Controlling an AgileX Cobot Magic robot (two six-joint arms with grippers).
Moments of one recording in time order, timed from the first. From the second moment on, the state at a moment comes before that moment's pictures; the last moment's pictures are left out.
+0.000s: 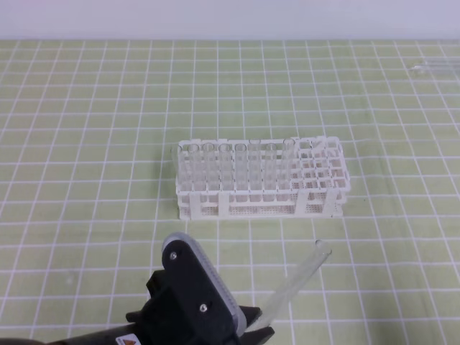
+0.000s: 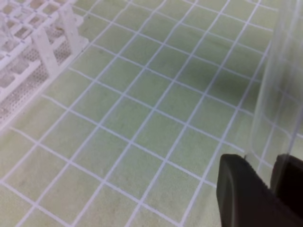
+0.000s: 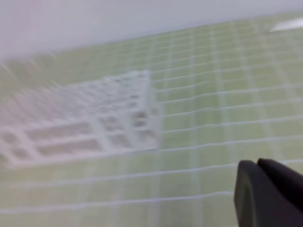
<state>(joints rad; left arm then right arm) -1.19 1.14 -0.52 0.90 0.08 -0.89 0.19 0.00 0.00 0.20 0.27 0.10</state>
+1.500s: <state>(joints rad) -1.19 1.20 -0.52 0.90 -0.05 -0.93 0.19 0.20 -0.40 1.21 0.52 -0.75</state>
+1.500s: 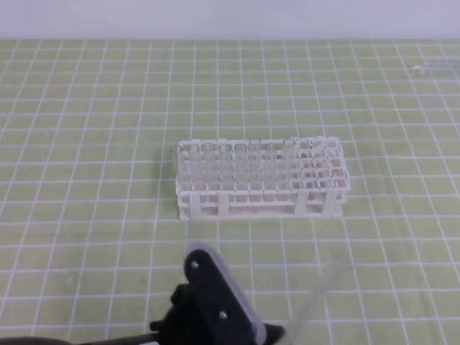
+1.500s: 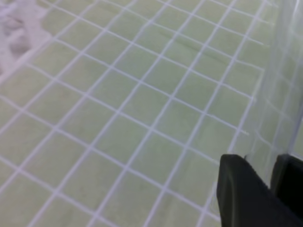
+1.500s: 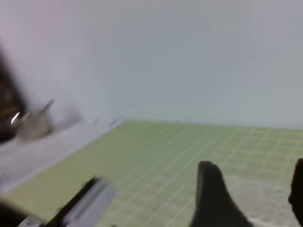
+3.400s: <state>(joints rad) -1.03 1.50 -0.59 0.66 -0.78 -0.51 0.19 0.61 -0.44 1.46 0.77 -1.29</state>
